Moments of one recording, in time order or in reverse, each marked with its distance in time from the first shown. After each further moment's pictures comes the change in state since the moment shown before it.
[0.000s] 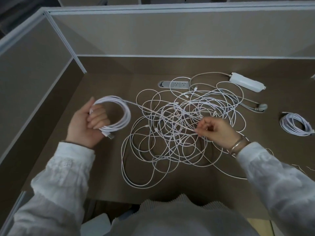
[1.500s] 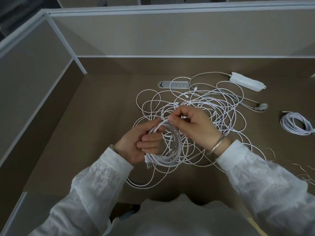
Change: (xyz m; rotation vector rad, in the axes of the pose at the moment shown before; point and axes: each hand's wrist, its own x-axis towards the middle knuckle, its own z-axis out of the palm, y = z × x) left_hand 0.045 -0.100 0.052 0.282 0.091 -0.333; right_hand 0.004 -0.096 0.025 0.341 0.014 -0.152
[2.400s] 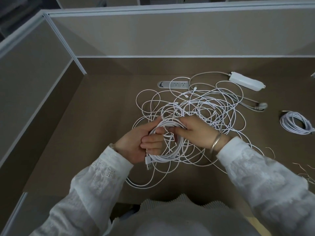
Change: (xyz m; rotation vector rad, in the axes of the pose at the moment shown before) left_hand 0.004 -0.002 0.000 0.080 0.120 -0.040; right_hand 0.008 0.036 -0.009 -0.480 -0.251 0.016
